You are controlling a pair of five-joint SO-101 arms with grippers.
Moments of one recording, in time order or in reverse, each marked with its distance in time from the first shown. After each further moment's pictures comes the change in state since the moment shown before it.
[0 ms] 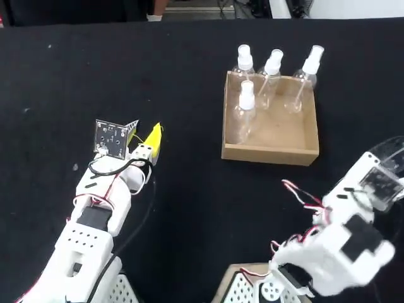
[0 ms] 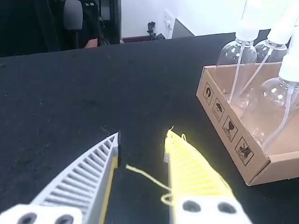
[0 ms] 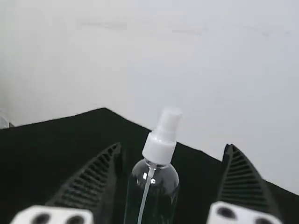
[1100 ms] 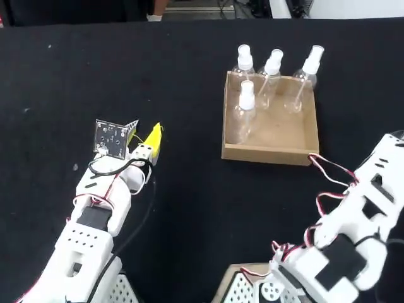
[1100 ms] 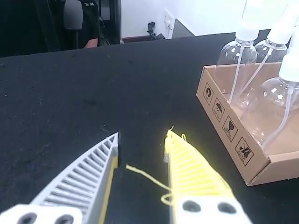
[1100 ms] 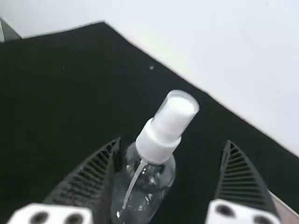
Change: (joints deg) left arm 0.0 0.0 0.0 0.0 0.0; right arm 0.8 -8.2 -23.1 55.3 5.7
